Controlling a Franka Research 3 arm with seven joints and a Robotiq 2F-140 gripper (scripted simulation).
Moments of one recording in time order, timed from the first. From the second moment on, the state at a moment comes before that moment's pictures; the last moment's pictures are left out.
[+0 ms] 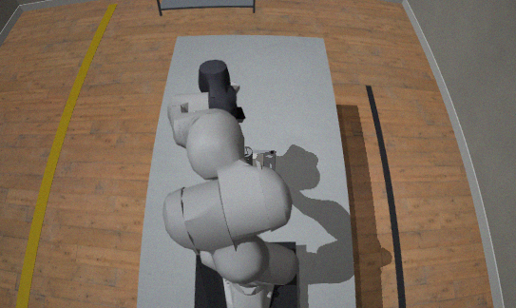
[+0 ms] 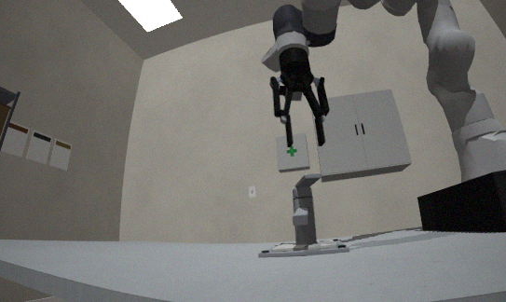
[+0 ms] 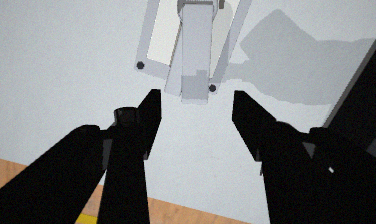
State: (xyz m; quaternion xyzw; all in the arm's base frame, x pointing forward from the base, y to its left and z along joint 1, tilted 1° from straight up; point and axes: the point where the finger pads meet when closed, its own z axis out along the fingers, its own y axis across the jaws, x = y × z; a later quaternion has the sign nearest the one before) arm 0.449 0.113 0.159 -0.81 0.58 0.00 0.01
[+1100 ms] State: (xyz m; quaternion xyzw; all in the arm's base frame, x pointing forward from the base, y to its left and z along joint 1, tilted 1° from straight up) arm 0.448 0.113 0.154 -0.81 0.58 0.00 0.01
